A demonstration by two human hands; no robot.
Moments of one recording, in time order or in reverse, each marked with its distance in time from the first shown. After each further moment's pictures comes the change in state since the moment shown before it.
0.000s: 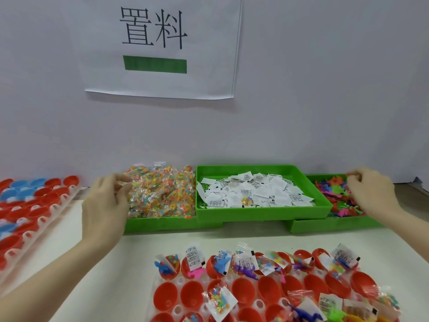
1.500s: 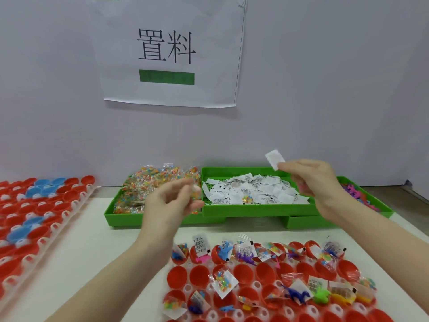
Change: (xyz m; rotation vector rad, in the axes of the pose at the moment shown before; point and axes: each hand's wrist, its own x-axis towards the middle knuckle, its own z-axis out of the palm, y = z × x) left_hand -0.050 0.100 -0.025 -0.991 -0.331 -0.472; right_hand -0.067 -0.123 -0.036 0.945 -0.384 0.060
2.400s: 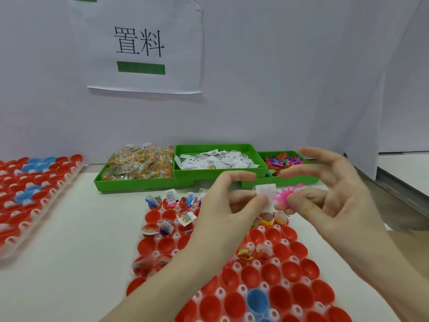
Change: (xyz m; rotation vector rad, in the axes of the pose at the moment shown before) left_hand -0.163 0.032 0.078 0.050 -0.525 0.074; right_hand -0.202 -0.047 -0.063 0.040 -0.063 -0.355
